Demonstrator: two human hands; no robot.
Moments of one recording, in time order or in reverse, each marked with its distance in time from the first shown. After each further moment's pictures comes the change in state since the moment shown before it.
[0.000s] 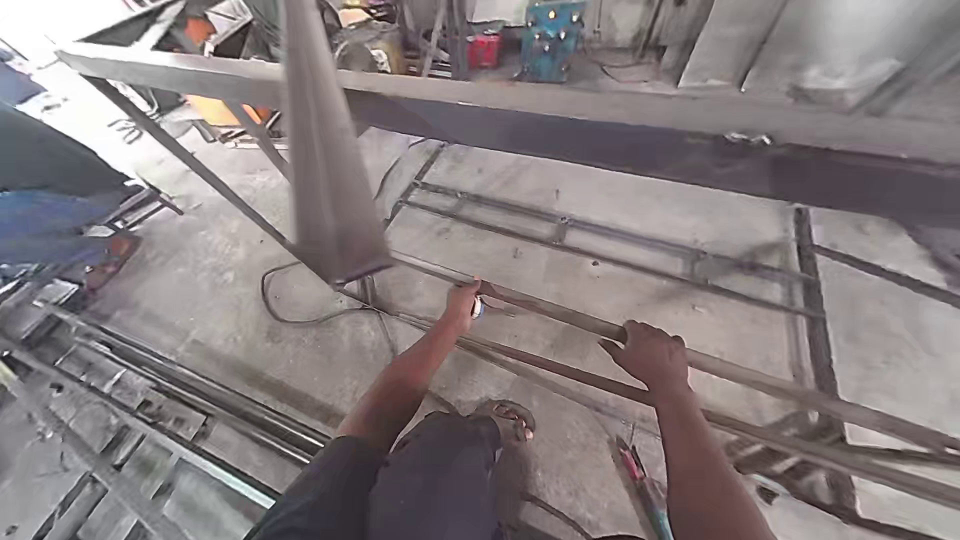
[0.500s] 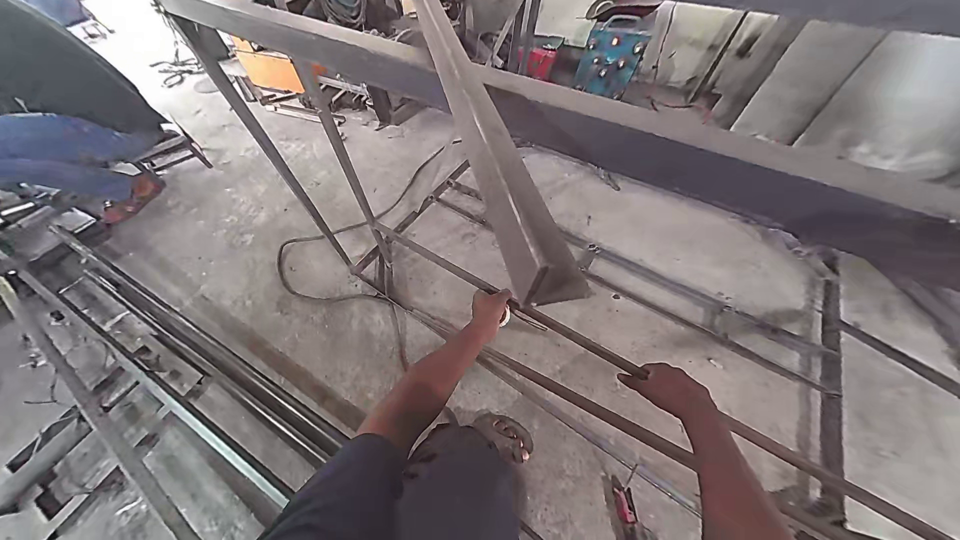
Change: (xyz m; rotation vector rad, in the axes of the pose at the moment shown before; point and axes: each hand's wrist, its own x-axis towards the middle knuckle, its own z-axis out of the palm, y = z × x) left_hand 0.009 0.009 0.008 -0.069 0.125 0.038; right_hand 0.044 0.009 -0.005 -0.029 -0.347 0.012
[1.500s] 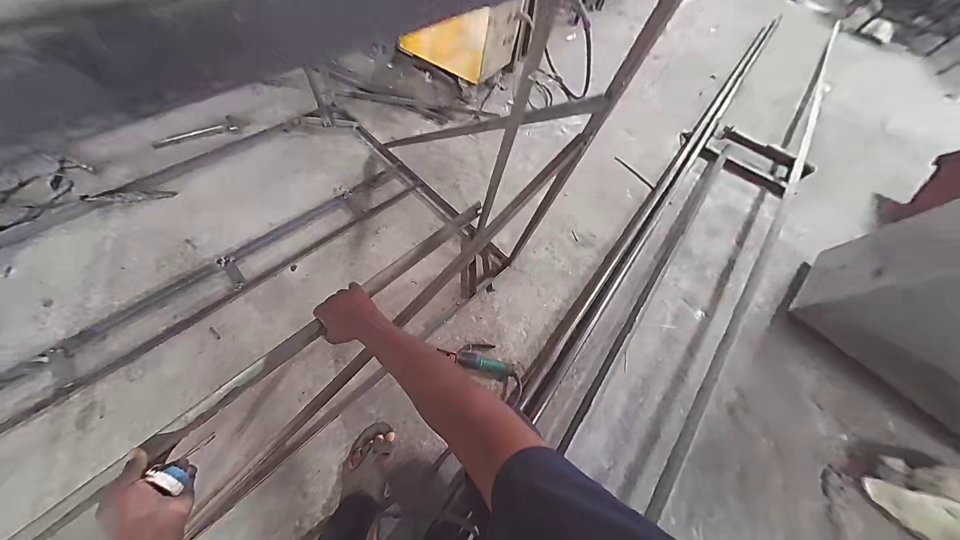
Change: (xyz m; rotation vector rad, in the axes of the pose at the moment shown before) left_hand -0.009 -0.017 -0.014 0.200 -0.191 0.050; right_hand -0.029 0.004 0.031 0.246 0.362 -0.071
